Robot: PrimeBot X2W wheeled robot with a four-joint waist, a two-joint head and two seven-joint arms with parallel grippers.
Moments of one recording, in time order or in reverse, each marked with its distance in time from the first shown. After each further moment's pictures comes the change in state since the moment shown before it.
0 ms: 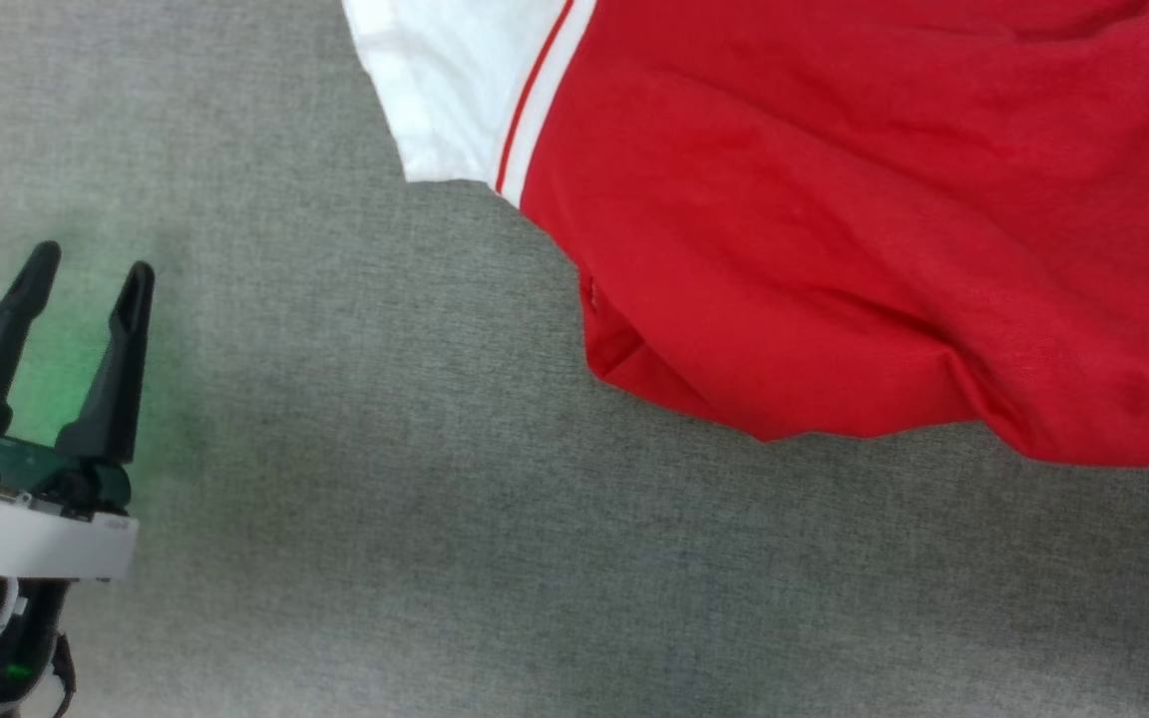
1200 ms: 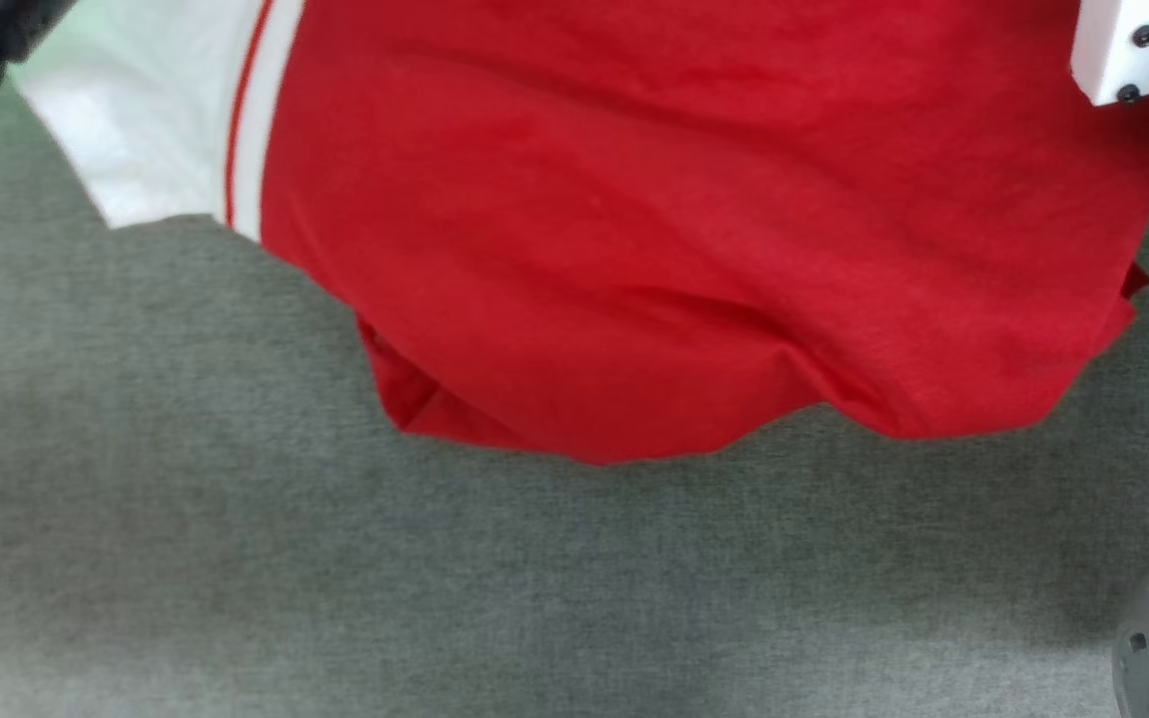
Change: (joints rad) left arm -1.253 0.412 -0.955 0.083 -0.480 -0.001 0.547; right arm -0.151 0.168 0.136 0.020 0.009 0.000 -0.079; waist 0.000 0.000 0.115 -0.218
